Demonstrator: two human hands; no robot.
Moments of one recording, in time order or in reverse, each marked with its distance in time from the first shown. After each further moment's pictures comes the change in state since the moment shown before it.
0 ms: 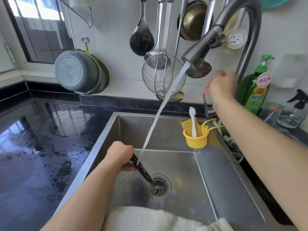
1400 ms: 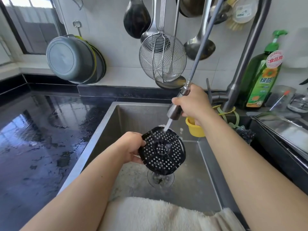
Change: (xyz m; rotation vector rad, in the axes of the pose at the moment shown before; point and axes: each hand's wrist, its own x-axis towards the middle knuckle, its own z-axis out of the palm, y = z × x) left_hand 0.001 0.005 0.028 -0.012 -0.233 -0.043; right_hand -0.089 0.027 0.014 -0.181 -0.552 0.064
